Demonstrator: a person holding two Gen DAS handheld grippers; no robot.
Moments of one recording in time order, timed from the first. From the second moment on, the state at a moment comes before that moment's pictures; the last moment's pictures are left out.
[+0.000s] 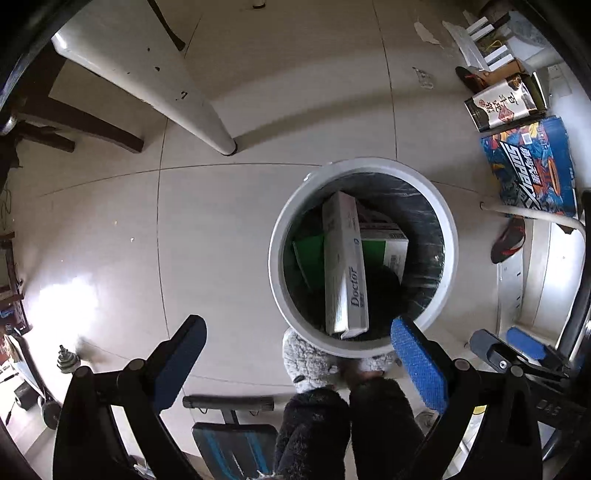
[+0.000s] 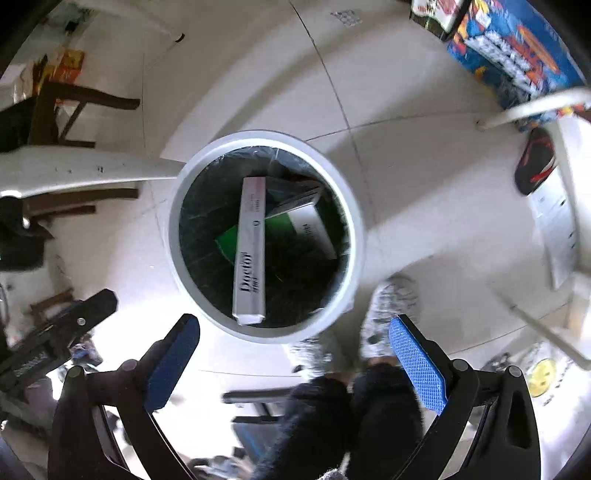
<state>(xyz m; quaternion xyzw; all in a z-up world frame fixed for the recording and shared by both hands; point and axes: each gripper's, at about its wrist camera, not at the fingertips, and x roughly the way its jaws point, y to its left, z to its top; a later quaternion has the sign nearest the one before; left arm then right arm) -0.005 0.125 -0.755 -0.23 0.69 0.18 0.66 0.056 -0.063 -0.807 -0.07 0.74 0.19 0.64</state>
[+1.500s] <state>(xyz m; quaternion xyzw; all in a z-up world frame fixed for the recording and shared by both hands) -0.079 0.117 -0.357 -0.20 0.56 0.24 0.77 0.008 -0.072 -0.339 -0.07 0.63 0.23 0.74</state>
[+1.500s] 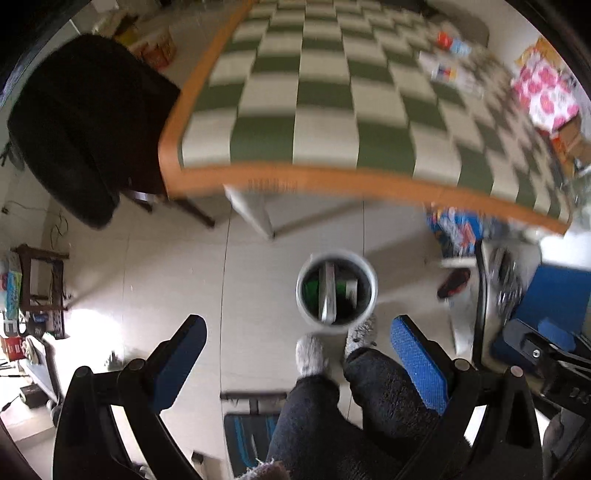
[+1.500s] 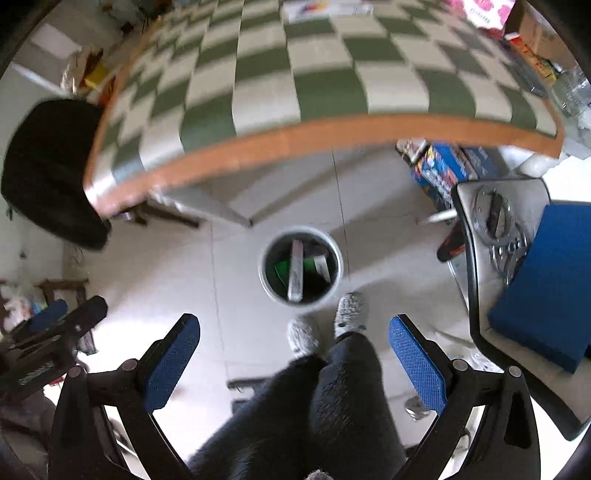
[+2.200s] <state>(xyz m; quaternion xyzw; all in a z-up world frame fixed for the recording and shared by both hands) 0.323 0.097 -0.347 0.15 0.62 0.09 0.77 0.383 -0.106 -0.348 -0.07 0.67 0.15 0.72</state>
